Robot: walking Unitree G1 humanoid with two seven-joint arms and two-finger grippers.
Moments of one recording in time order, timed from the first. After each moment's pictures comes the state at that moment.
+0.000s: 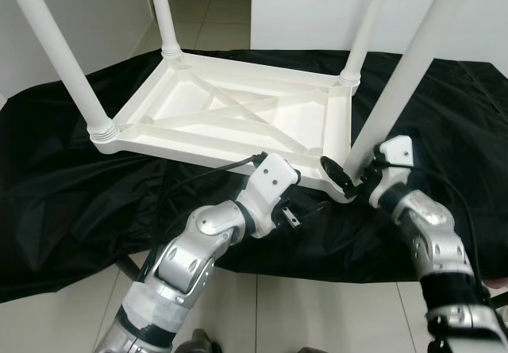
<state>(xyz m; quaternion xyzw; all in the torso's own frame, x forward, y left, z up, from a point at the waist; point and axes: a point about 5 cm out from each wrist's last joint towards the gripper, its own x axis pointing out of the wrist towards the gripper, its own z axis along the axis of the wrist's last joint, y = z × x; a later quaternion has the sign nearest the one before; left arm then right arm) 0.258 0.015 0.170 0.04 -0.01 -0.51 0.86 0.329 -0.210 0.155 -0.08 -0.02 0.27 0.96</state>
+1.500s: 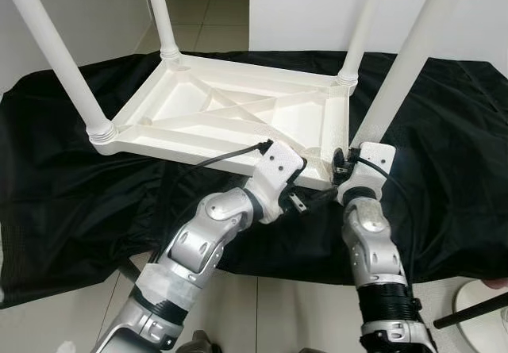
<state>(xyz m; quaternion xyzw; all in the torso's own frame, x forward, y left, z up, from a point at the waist) 0.280 0.006 0.172 0.03 -0.02 -0.51 0.86 0.313 -0.160 0.138 0.03 -0.03 -0.12 0.99</state>
